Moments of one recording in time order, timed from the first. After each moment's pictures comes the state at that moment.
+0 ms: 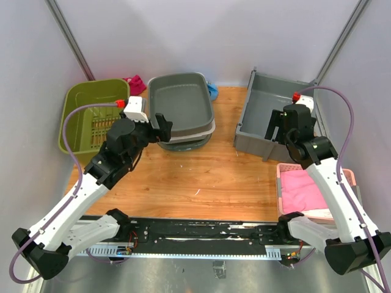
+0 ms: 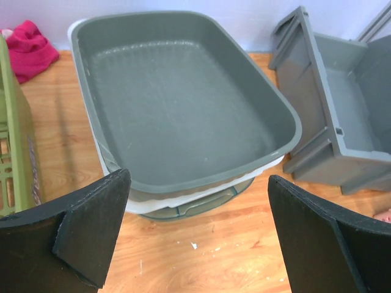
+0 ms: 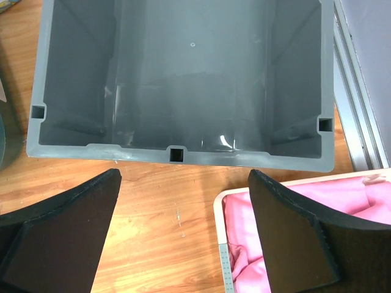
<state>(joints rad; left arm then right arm) -0.60 0.90 0.95 -0.22 -0.32 -0.27 0.30 1.05 1.18 -0.79 0.42 0.34</state>
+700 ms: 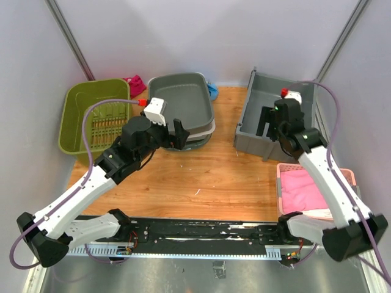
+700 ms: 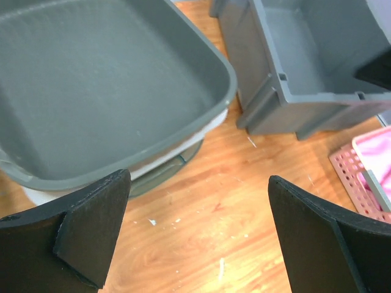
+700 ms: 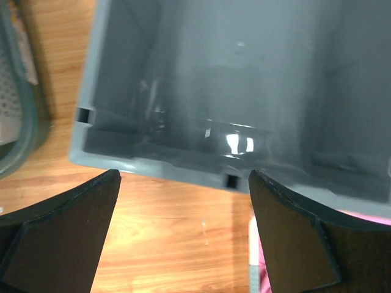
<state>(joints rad) -0.71 1.00 1.03 -0.29 -0.20 -0.30 0.34 1.18 1.22 -0.74 0.35 0.33</state>
